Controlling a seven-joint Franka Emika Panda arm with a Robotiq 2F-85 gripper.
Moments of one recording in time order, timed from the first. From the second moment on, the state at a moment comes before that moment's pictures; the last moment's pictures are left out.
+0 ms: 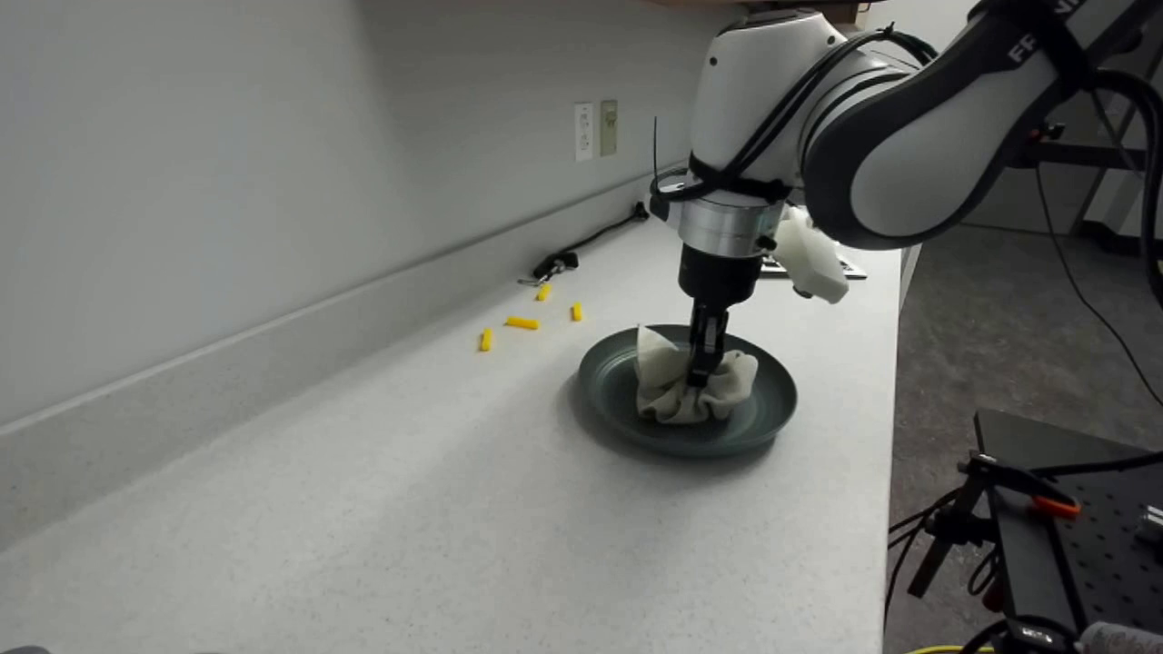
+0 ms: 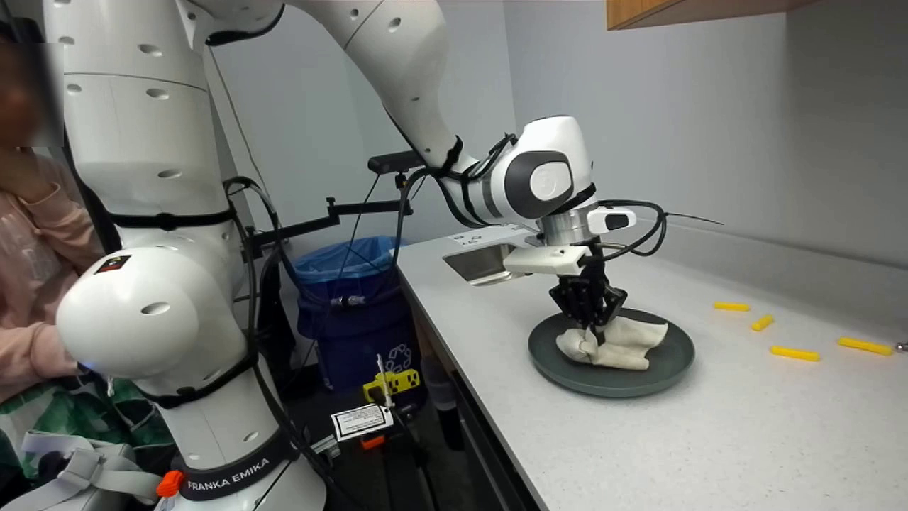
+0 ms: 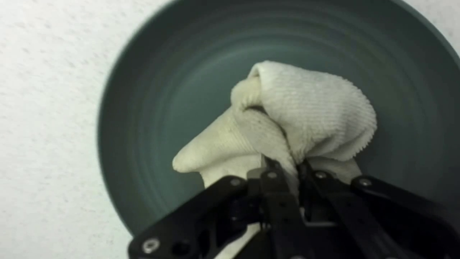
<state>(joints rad) 0.04 0.17 0.02 -2.37 -0.29 2.61 -0.04</state>
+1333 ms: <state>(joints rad) 0.06 0.19 -0.02 -2.31 -0.81 2.74 0.47</state>
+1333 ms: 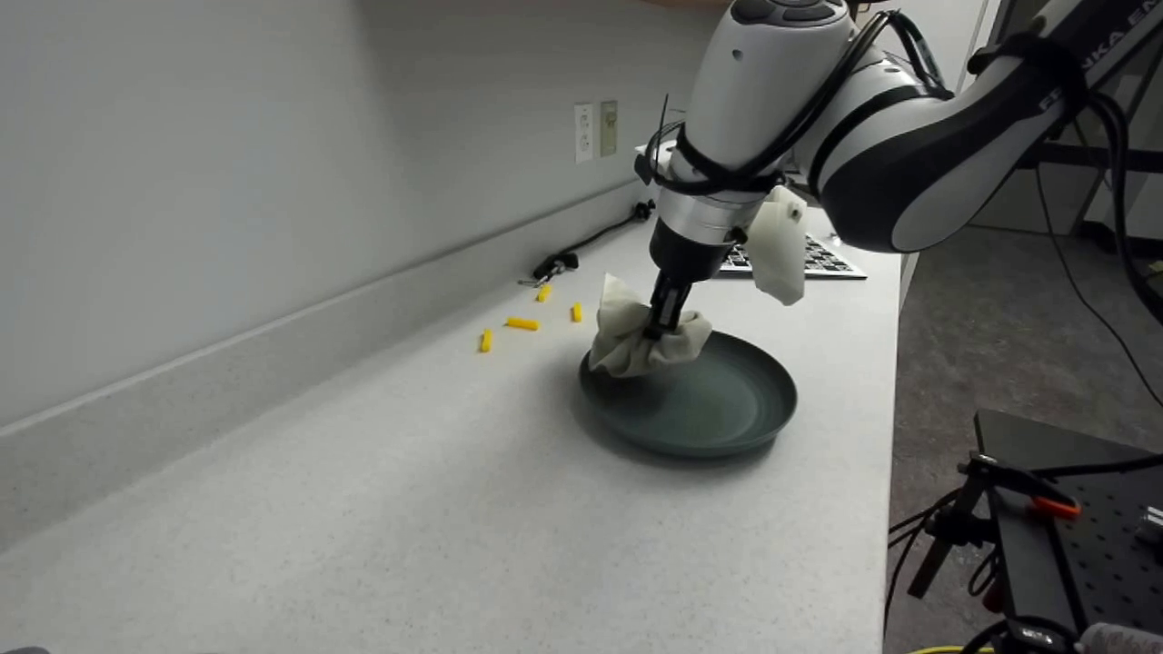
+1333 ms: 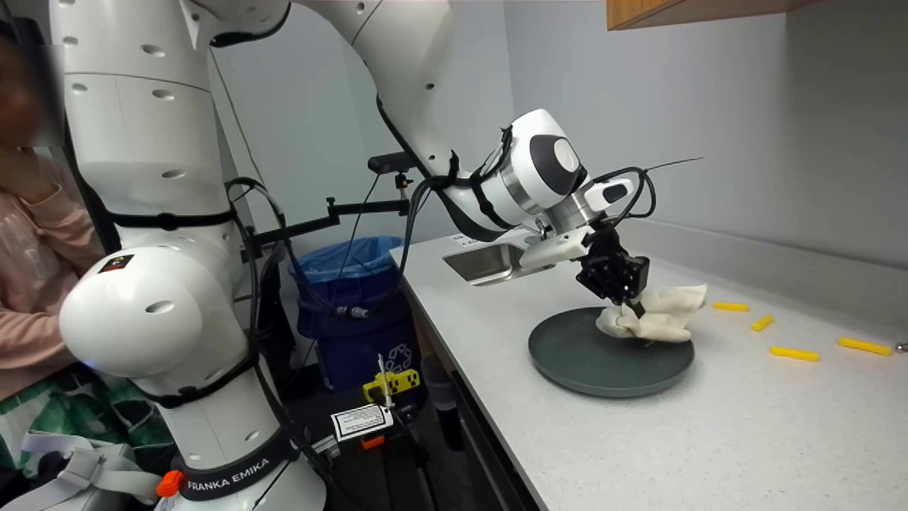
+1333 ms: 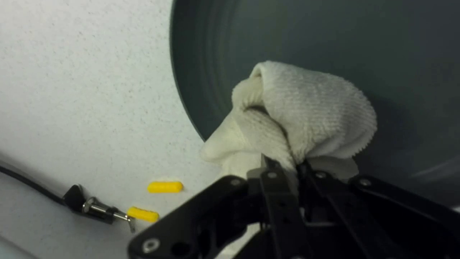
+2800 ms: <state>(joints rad) 0.01 0.21 0.34 -2.31 -0.22 3.01 0.06</state>
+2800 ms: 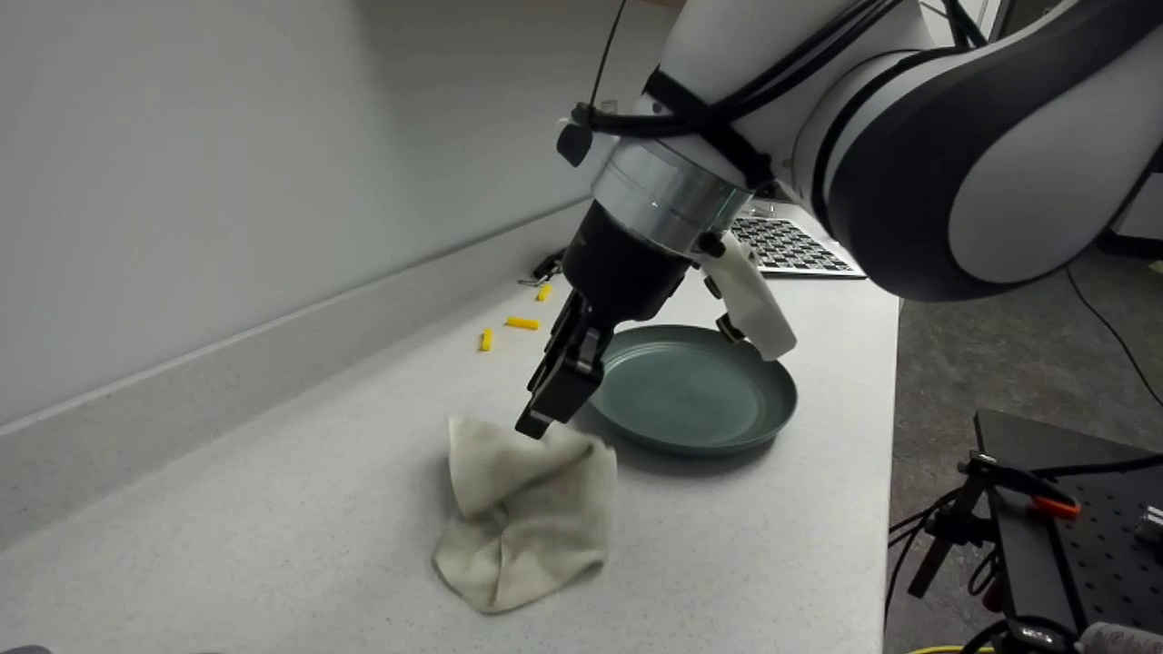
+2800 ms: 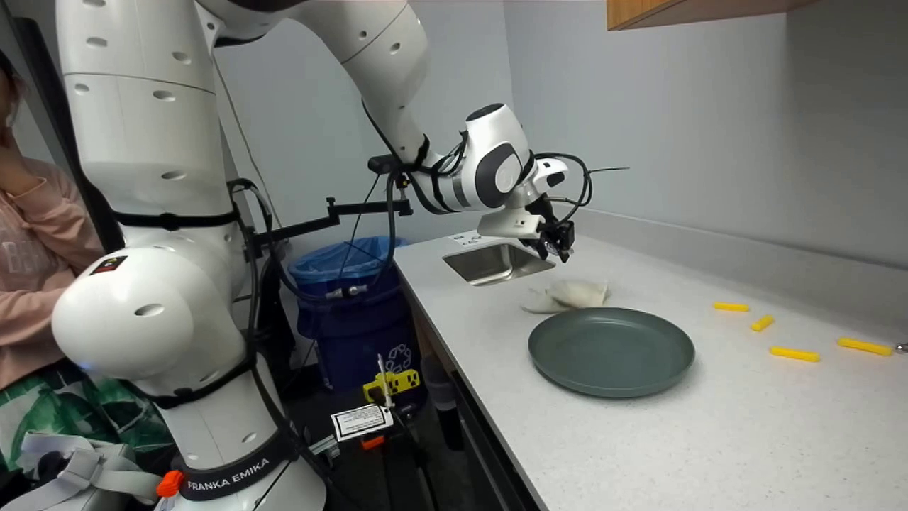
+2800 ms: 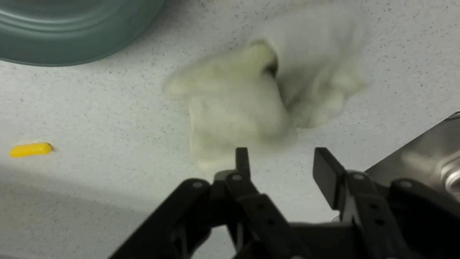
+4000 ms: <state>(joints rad) -0.30 -0.05 0.55 -2.47 0.31 2.73 -0.53</state>
